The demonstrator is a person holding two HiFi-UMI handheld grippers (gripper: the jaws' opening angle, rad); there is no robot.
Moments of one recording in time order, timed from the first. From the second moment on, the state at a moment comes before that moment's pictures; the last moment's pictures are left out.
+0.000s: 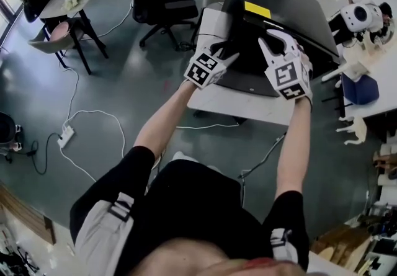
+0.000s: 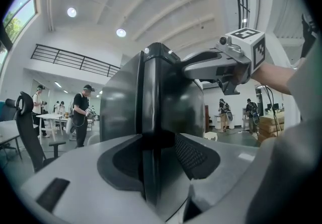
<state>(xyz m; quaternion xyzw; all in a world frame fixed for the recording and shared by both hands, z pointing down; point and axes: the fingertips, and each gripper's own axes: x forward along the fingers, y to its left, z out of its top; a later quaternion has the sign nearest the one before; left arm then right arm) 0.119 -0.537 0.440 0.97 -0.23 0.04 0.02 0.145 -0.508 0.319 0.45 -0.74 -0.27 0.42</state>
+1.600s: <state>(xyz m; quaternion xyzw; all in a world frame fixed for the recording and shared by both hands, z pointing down) 0.198 -0.166 0.442 0.92 -0.40 0.02 0.01 0.236 -0.192 0.327 0.34 -0.77 -0.41 0.35</state>
